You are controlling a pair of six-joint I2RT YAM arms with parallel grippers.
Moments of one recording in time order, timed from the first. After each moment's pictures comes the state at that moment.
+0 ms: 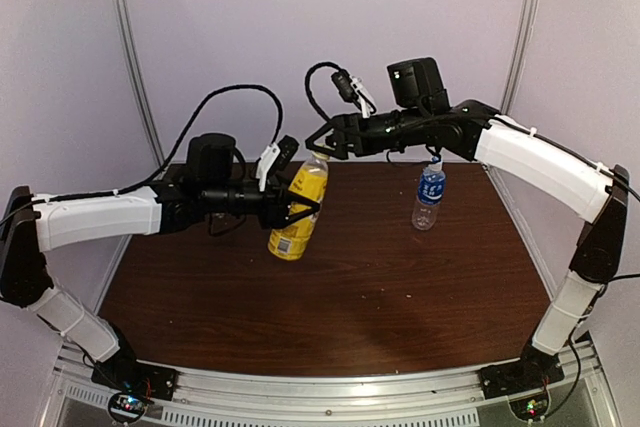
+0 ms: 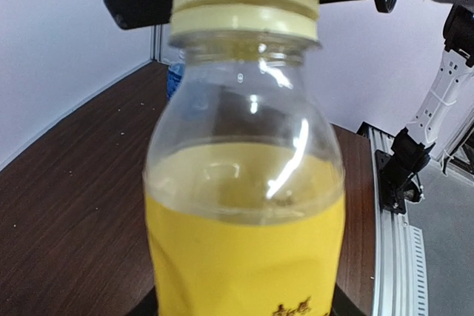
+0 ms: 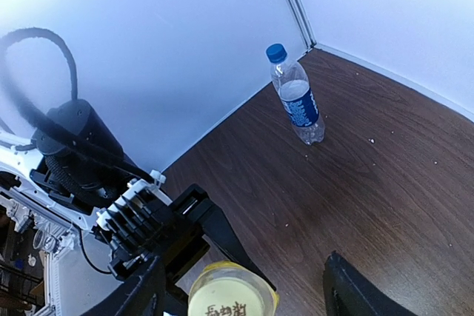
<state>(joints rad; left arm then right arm) -0.75 1.48 1.04 0.12 0.54 -0.04 0.77 1.71 1.76 -0.43 -0.43 0.32</state>
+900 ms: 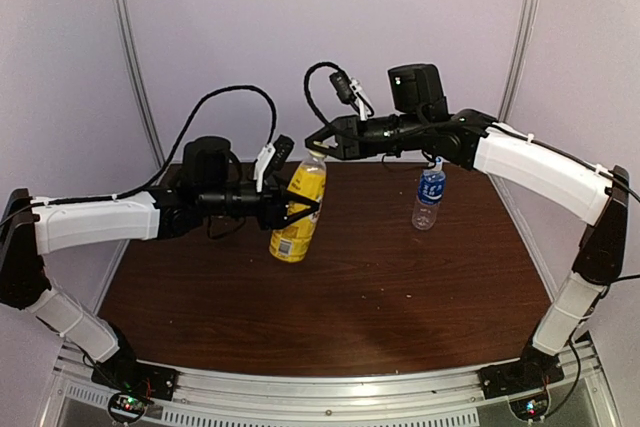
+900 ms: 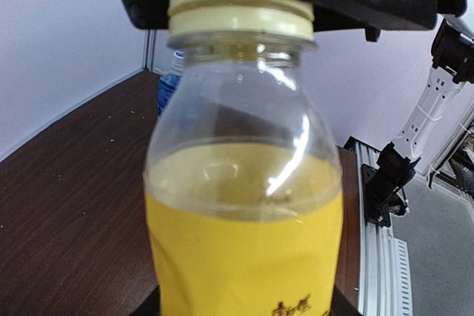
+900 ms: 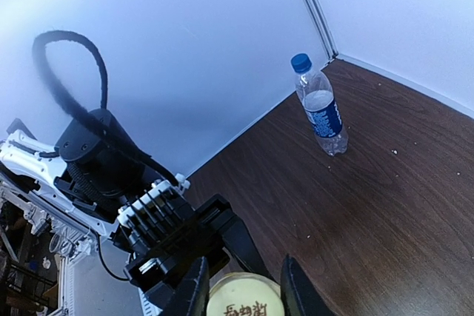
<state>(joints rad) -0.75 1.47 0.99 0.21 0.56 -0.11 0.77 1.69 1.68 -0.29 -0.47 0.38</state>
